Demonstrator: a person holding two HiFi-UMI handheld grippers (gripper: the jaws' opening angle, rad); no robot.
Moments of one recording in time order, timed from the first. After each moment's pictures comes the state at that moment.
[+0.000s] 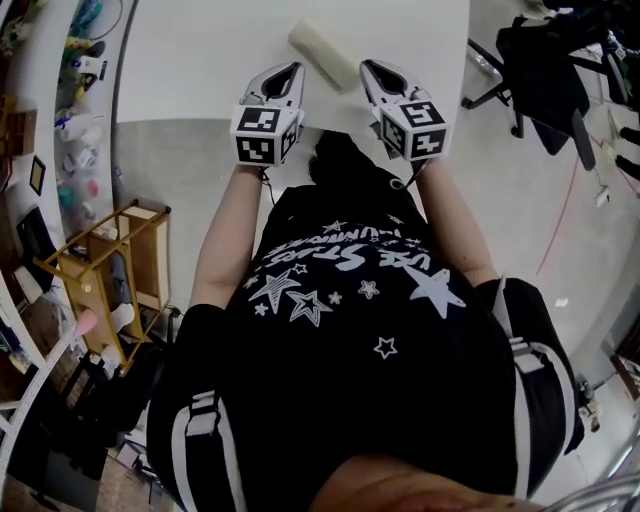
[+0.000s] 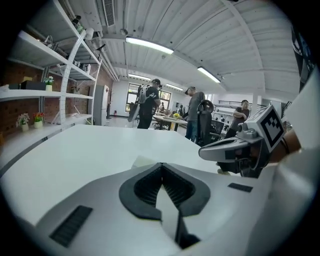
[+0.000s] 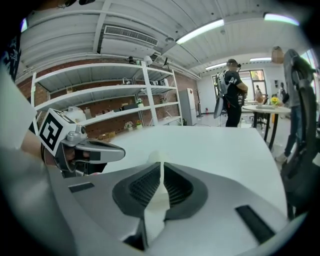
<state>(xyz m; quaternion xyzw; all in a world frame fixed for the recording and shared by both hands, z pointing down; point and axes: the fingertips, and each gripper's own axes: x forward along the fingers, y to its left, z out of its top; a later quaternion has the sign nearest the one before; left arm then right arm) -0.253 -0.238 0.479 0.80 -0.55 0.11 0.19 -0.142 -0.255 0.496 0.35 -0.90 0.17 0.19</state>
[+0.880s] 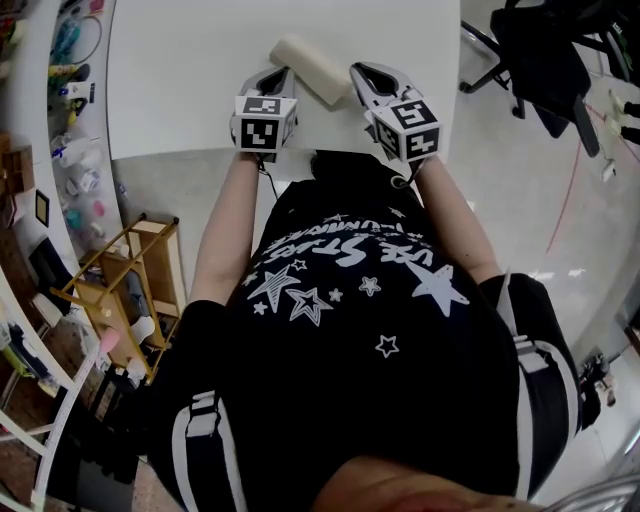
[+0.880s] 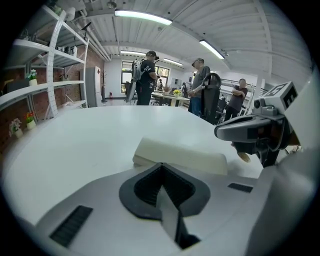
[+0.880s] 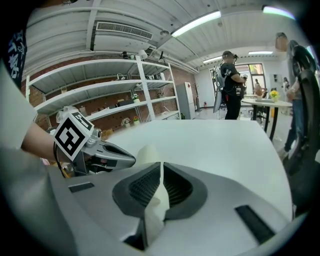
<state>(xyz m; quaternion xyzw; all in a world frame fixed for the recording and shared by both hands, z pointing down) -0.249 -0.293 0.547 0.79 -0.52 0.23 0.24 -0.134 -0.286 0.519 0.34 -0.89 0.19 0.22</state>
